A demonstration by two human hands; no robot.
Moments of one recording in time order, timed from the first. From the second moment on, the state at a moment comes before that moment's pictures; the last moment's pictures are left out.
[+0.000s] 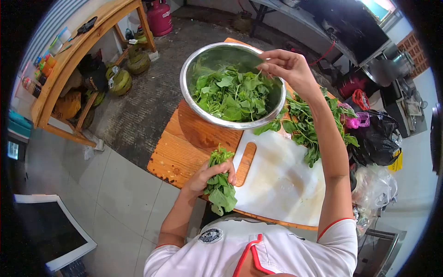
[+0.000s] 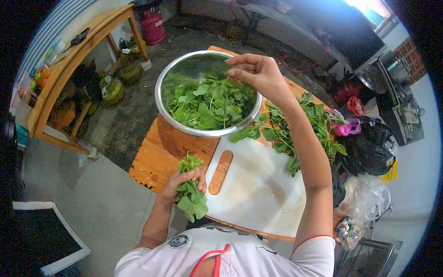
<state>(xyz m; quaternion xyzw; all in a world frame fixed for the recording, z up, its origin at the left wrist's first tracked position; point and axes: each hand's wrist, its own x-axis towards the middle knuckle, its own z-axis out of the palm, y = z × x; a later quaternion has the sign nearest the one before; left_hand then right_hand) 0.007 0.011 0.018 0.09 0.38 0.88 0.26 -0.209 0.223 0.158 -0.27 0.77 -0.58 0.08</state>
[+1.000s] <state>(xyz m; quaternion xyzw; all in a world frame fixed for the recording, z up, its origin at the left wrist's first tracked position) 0.013 0.013 0.011 0.00 0.45 0.87 0.21 -0.072 0.179 0.095 -0.28 0.75 -0.56 0.22</state>
